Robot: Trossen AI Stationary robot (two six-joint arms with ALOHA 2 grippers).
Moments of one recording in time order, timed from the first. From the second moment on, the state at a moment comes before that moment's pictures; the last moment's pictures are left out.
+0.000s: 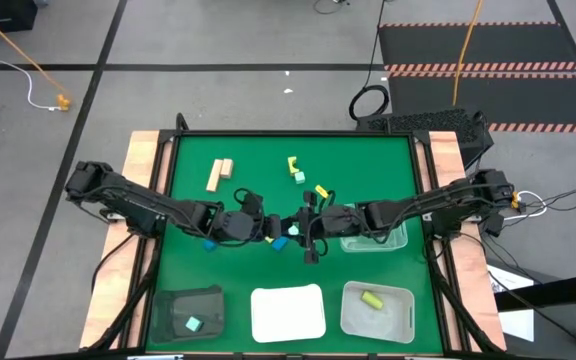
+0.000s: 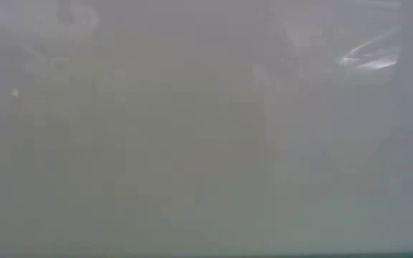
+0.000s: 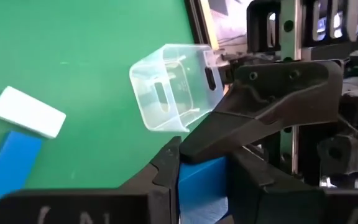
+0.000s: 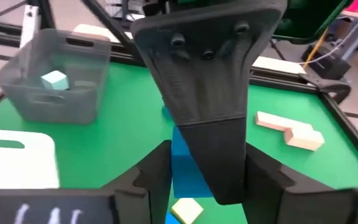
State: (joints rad) left arm -0.26 1.47 1.00 -0.02 -0.42 -1.42; right arm 0.18 1.57 1.05 0.13 0.19 -0.06
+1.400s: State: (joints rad) left arm -0.55 1.78 1.07 0.28 -0.12 -1.21; right arm 0.20 1.33 1.05 -0.33 0.05 0.12
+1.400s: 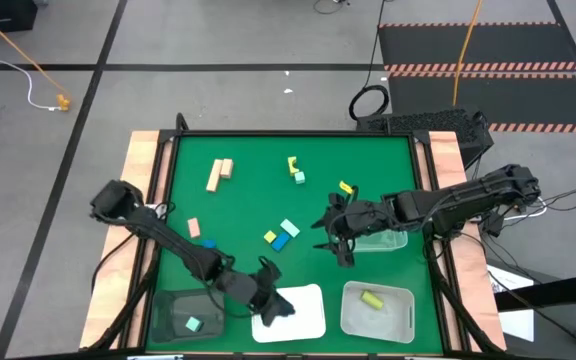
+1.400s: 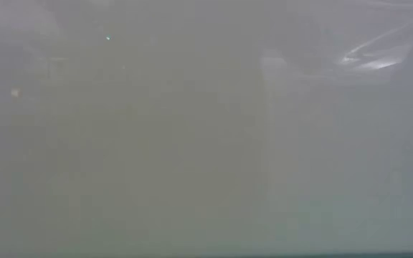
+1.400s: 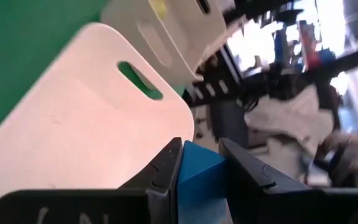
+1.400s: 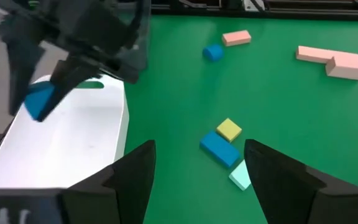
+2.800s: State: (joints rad) left arm -0.23 1.52 1.33 -1.30 -0.16 -1.28; right arm 0.19 1.33 1.05 -0.34 0.05 0.09
